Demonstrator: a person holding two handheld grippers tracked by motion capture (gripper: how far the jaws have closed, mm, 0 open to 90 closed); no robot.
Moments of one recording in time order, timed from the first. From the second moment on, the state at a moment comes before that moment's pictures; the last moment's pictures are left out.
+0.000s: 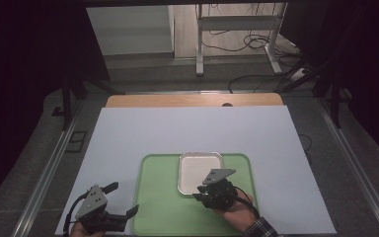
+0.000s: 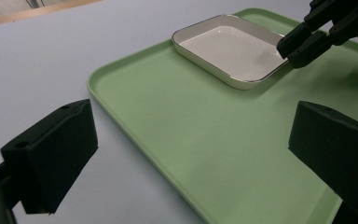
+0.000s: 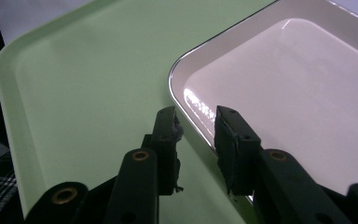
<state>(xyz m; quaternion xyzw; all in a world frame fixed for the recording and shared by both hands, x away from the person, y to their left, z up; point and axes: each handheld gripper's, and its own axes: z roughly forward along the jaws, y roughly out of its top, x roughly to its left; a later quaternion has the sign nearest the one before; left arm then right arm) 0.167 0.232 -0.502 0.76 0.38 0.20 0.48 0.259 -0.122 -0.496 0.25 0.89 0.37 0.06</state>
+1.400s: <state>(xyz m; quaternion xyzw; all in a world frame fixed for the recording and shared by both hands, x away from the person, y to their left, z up) 0.166 0.232 -0.502 0.76 0.38 0.20 0.49 0.277 -0.187 -0.470 0.32 0.84 0.42 0.12</state>
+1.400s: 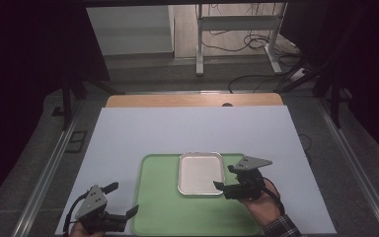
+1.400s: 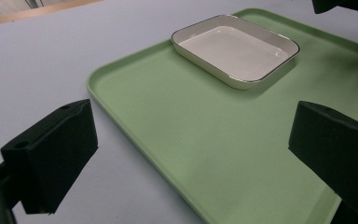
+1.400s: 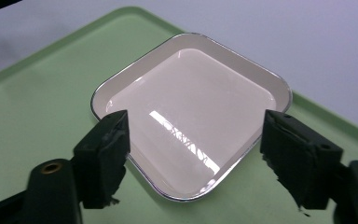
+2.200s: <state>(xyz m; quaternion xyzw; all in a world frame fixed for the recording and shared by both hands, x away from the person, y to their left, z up) 0.166 0.231 -0.502 0.76 0.38 0.20 0.48 0.271 -0.224 -0.465 0.33 0.84 0.41 0.15</state>
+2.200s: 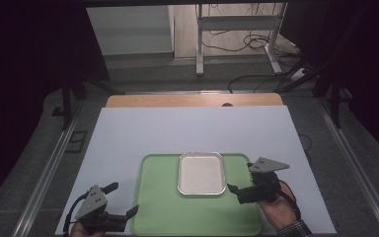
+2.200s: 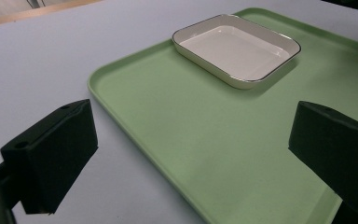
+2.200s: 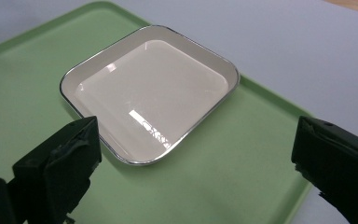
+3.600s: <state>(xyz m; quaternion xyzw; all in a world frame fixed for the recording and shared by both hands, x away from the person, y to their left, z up) 0.165 0.231 -0.502 0.76 0.38 0.20 0.48 0.232 -0.313 -0.485 0.41 0.78 0.44 0.16</state>
